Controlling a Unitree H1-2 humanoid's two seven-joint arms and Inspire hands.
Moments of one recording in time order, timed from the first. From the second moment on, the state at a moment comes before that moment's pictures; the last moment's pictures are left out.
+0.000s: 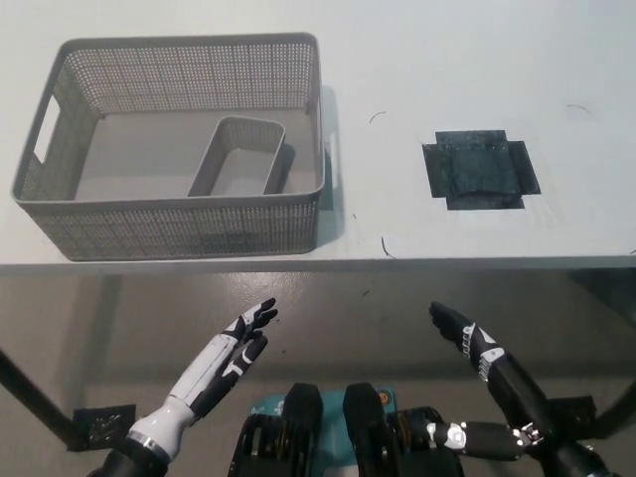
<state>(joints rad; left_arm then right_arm) -0.17 0.20 -0.16 0.27 0.16 -0.31 -0.20 0.00 -0.06 0.01 -0.09 -0.08 -0.13 0.43</state>
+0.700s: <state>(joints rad) -0.06 0.19 -0.14 0.24 0.16 -0.35 -0.20 -0.03 -0.07 0.04 0.10 -0.02 -0.20 0.39</state>
